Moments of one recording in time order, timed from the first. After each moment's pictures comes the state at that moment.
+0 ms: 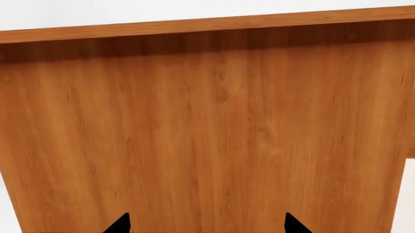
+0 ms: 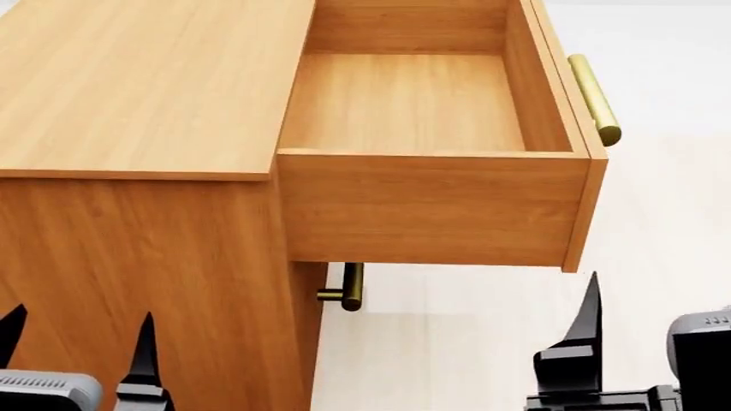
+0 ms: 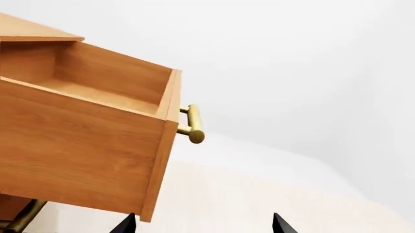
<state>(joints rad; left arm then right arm) -0.09 -0.25 0.20 0.76 -0.27 -0.73 -0.38 0.35 0.66 0.31 -1.01 0.97 1.32 0.54</state>
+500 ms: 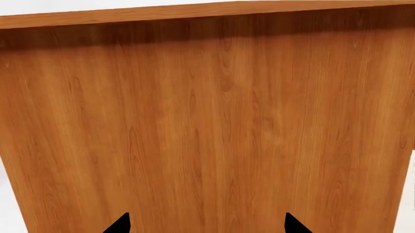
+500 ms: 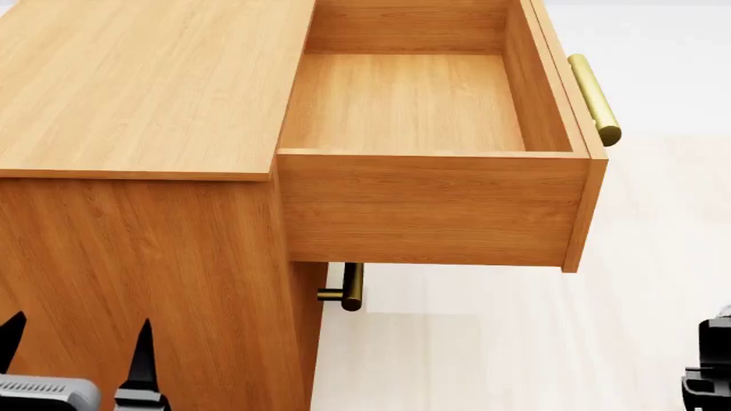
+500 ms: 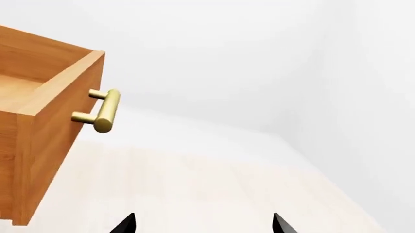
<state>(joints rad) -0.08 -0.27 0.20 0.75 -0.28 -0.72 -0.38 0.32 0.86 0.57 -0.87 1.14 1.35 0.55</state>
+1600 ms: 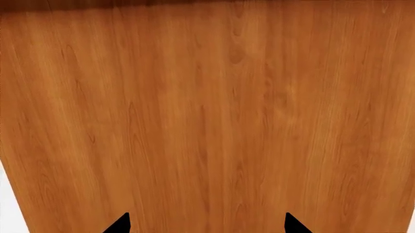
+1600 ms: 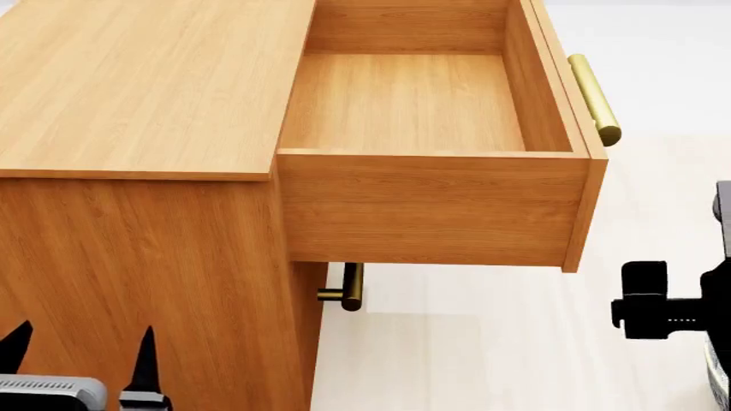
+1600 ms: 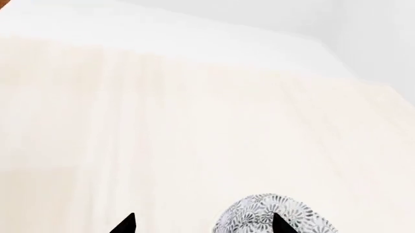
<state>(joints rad) -0.08 -0.27 0.20 0.69 -0.30 -0.68 -0.40 0.81 0.74 -0.25 0.05 0.73 1.08 0.32</state>
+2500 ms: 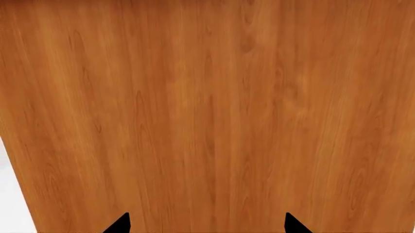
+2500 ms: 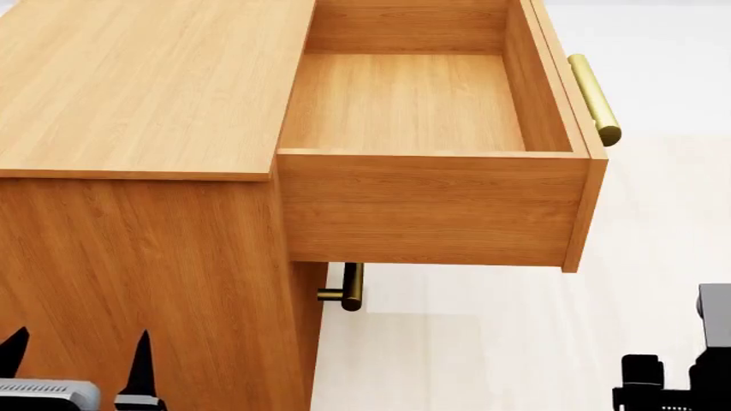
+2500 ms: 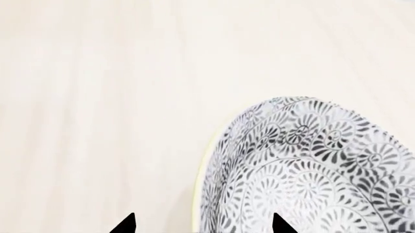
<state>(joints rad) -0.06 -0.29 0.19 0.67 -0.33 -0.65 -0.41 0.72 0.67 -0.35 0.42 0.61 0.84 0.20</state>
